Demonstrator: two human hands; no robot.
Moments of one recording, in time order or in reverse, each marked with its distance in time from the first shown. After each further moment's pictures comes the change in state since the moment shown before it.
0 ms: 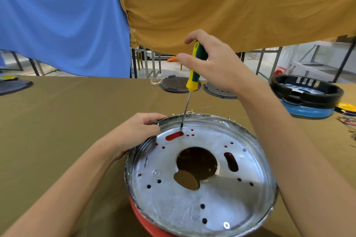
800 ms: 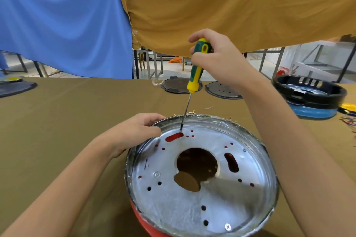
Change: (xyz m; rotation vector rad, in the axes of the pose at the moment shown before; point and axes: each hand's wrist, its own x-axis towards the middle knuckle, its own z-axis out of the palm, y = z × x) left_hand -0.006 0.007 -0.004 0.085 -0.006 -0.029; right_hand 0.001 -0.005 -0.005 0.175 0.013 0.079
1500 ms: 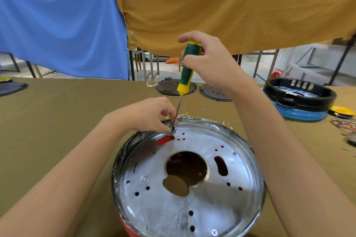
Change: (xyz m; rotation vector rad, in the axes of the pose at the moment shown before) left_hand 0.053 0.041 -0.003 0.773 -0.055 0.263; right_hand 0.002 -0.001 -0.002 0.000 0.014 -0.018
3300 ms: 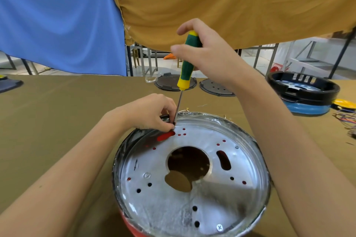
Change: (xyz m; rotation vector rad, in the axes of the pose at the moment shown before) left_hand 0.013 -0.016 0.011 -0.035 0.051 0.128; right_hand -0.003 -0.004 0.004 0.040 -0.039 0.015
